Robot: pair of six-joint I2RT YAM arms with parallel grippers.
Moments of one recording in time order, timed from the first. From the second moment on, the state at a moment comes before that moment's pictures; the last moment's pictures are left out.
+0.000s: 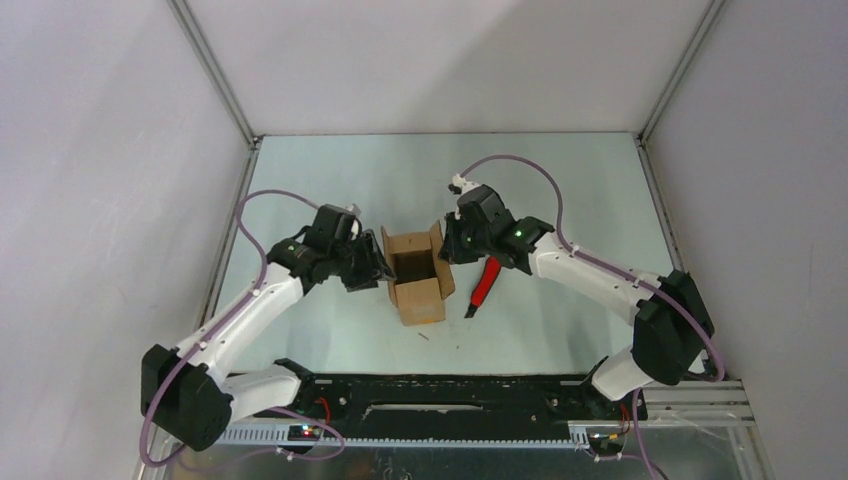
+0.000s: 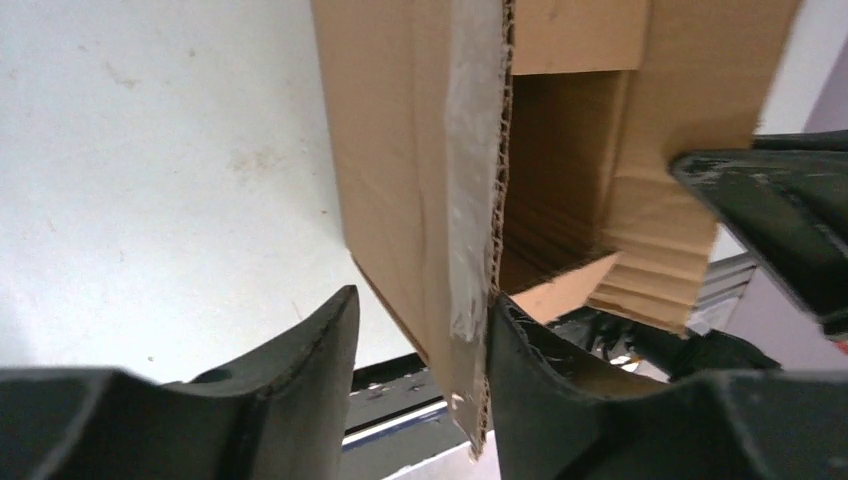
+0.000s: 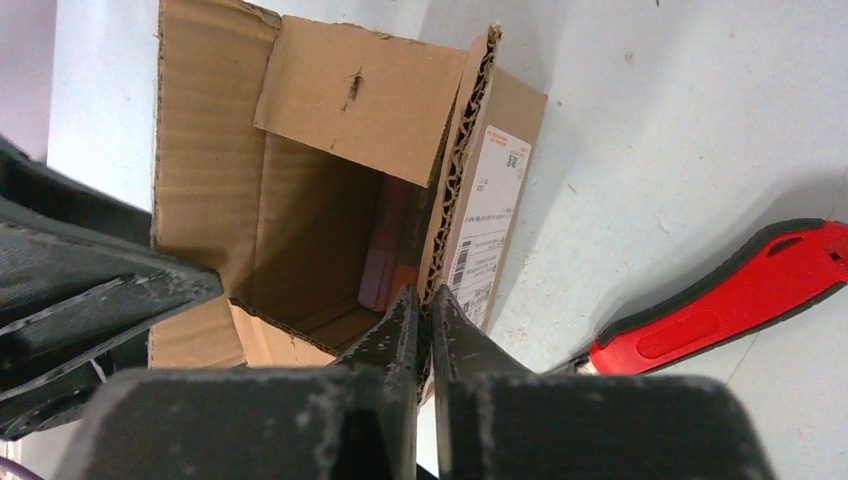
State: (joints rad) left arm -0.47 1.13 0.92 -0.72 0.19 -0.75; right arm 0.78 1.54 1.18 -0.41 -0.07 0.57
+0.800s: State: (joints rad) left arm -0.37 1.33 1.06 -0.72 0.11 -0.75; right arm 0.73 1.47 0.96 -0.07 -0.25 0.61
